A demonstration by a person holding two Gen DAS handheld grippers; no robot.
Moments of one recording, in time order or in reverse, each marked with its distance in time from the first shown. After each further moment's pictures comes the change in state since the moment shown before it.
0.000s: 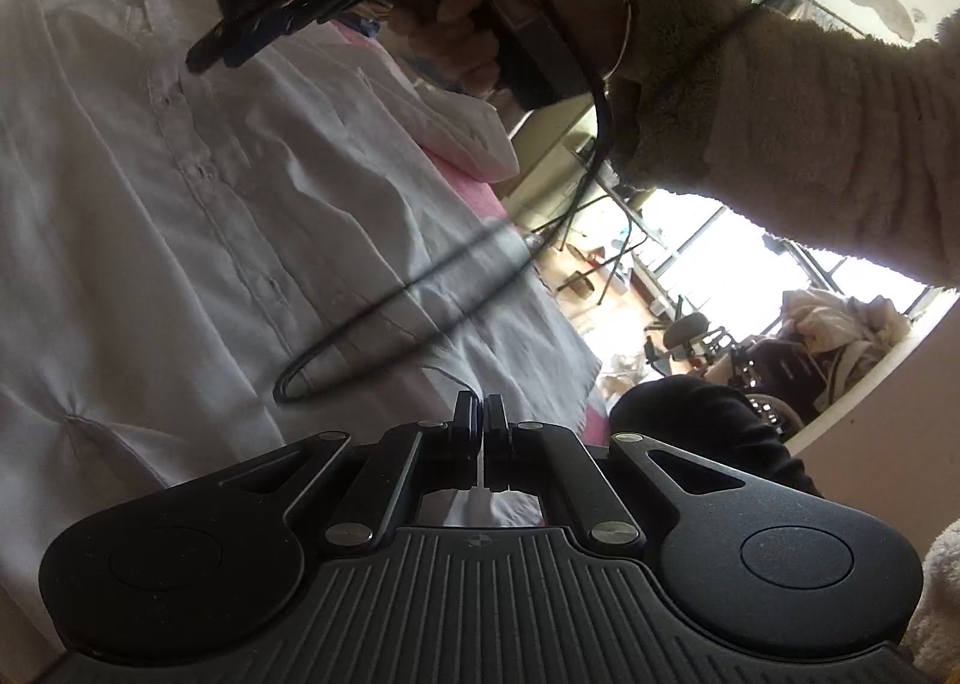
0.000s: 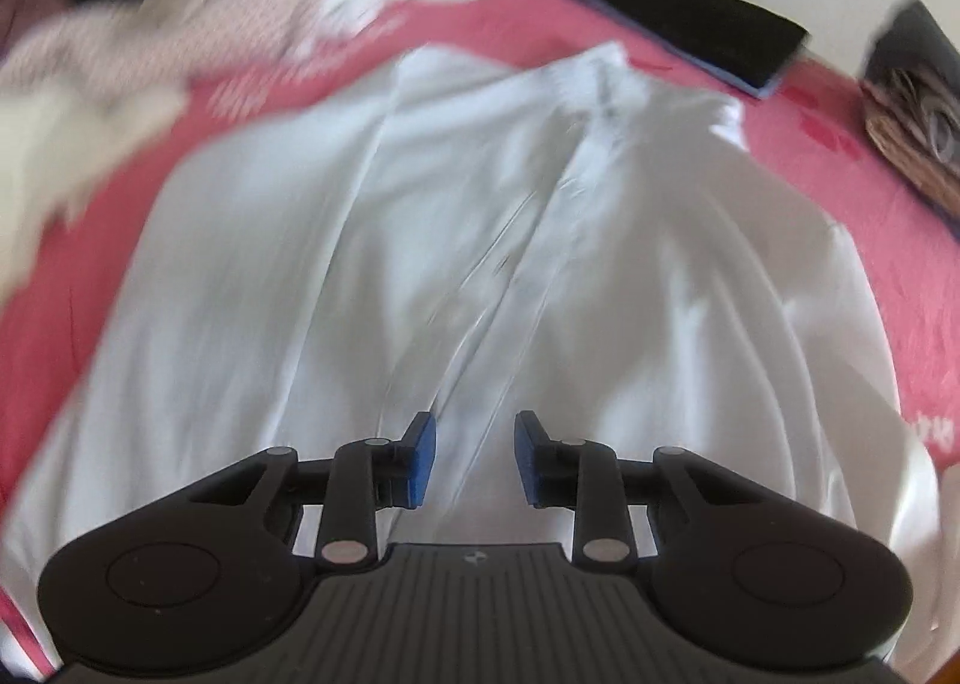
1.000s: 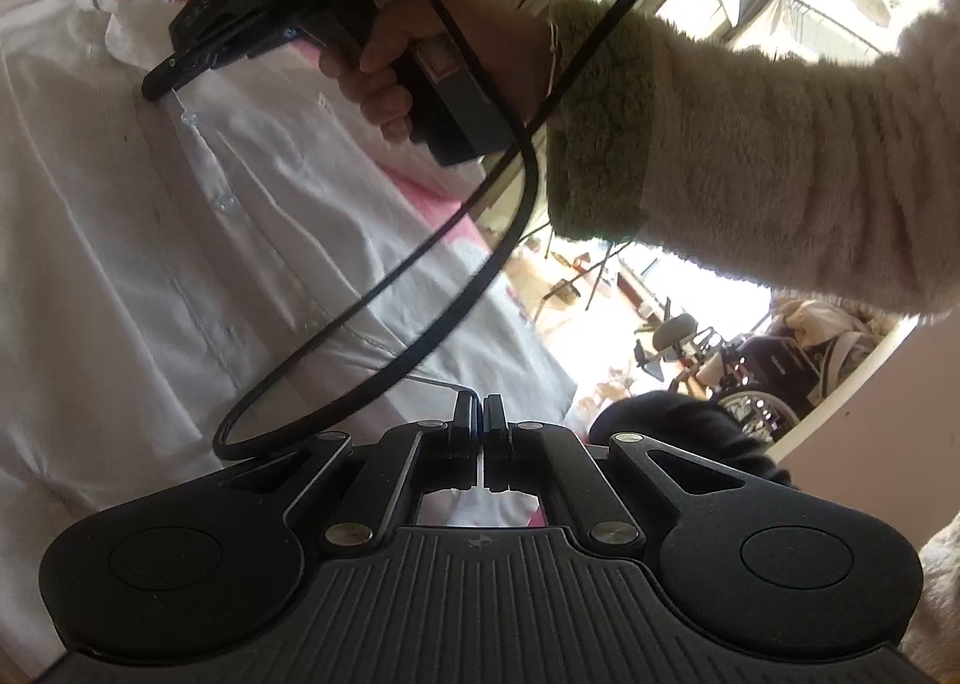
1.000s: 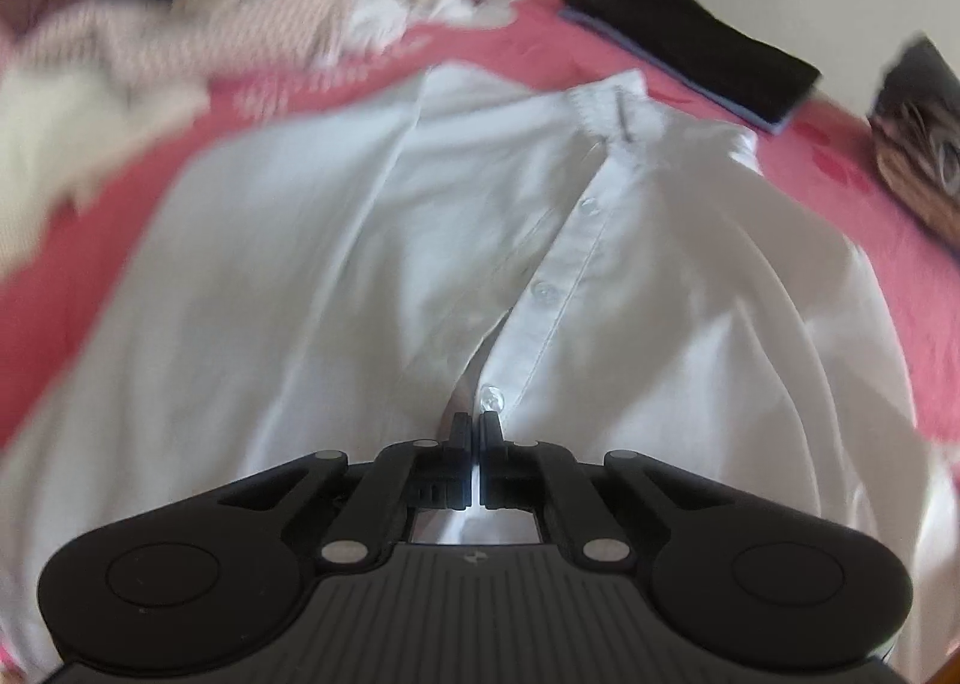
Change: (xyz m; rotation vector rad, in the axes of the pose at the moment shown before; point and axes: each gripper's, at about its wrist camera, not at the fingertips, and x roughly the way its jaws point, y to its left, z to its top) left arm -0.002 -0.016 0.014 0.044 -0.034 -0.023; right arm 0.000 -0.007 -0.011 0.055 -0.129 0.040
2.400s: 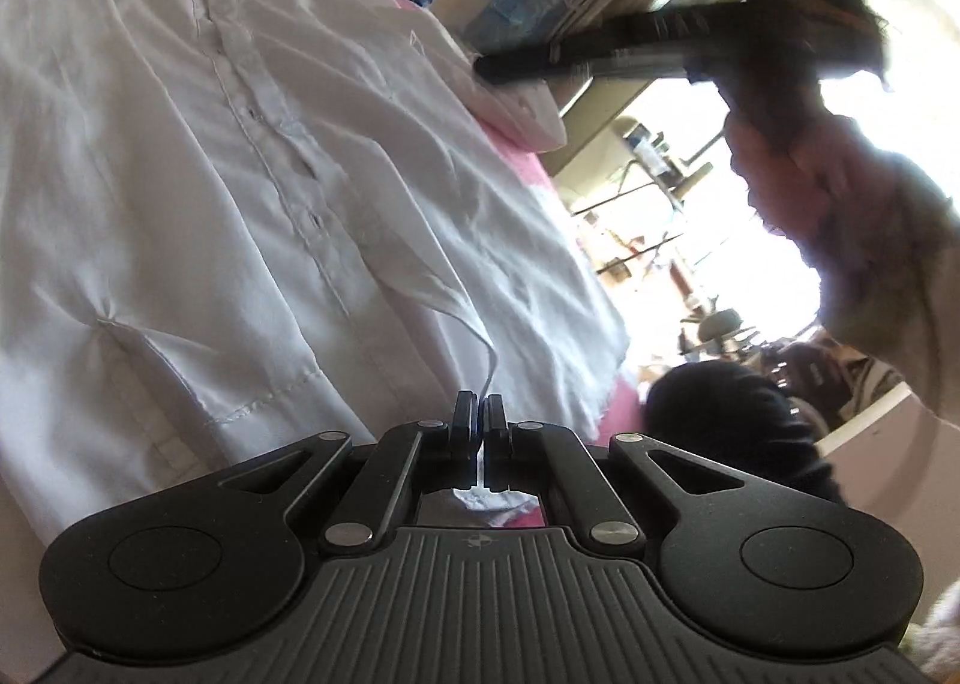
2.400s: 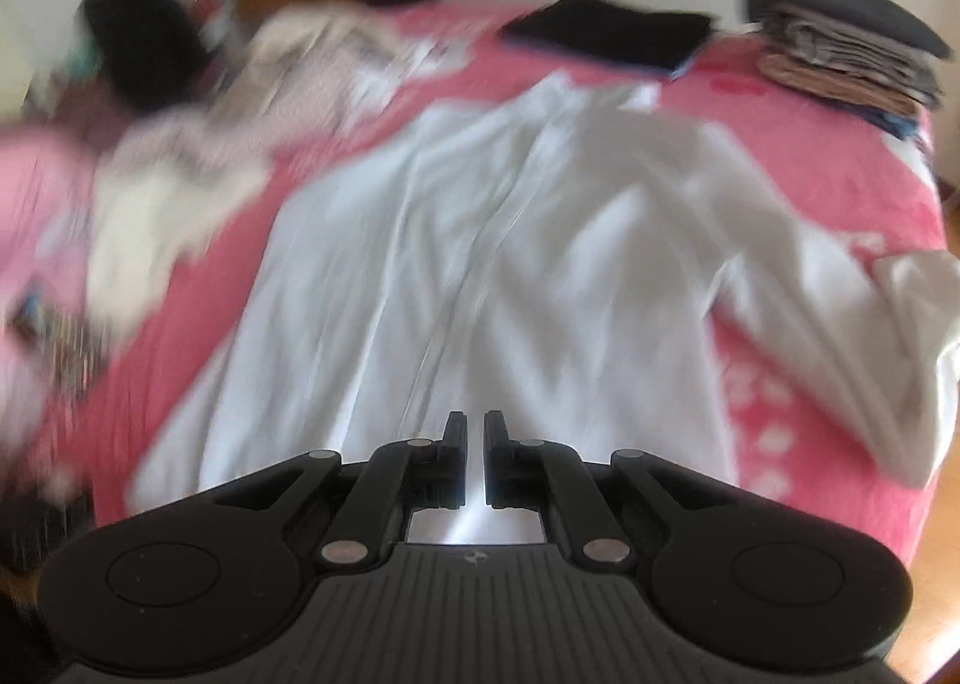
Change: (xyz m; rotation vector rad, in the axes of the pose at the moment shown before) left arm 0.008 0.000 -0.025 -0.123 0.081 0.126; right arm -0.128 -0.009 -0.107 0.141 -0.039 0.093
